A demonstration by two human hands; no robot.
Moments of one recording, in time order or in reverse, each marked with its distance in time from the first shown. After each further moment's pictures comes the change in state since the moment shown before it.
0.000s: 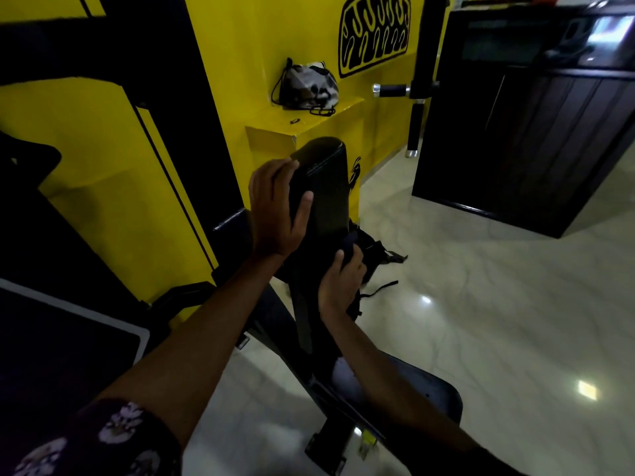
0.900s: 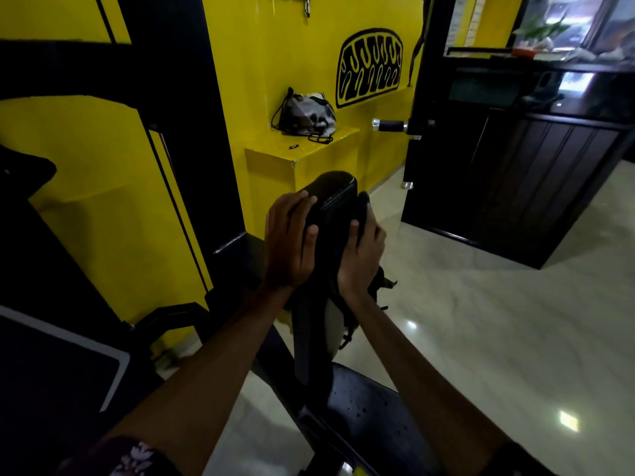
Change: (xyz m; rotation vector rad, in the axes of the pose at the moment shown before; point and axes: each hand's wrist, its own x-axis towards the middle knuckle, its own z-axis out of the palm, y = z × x) left_hand -0.004 -0.005 0.004 -0.171 -0.003 -0.073; right_hand 0.039 -0.075 -0.005 -0.024 0.098 -0.502
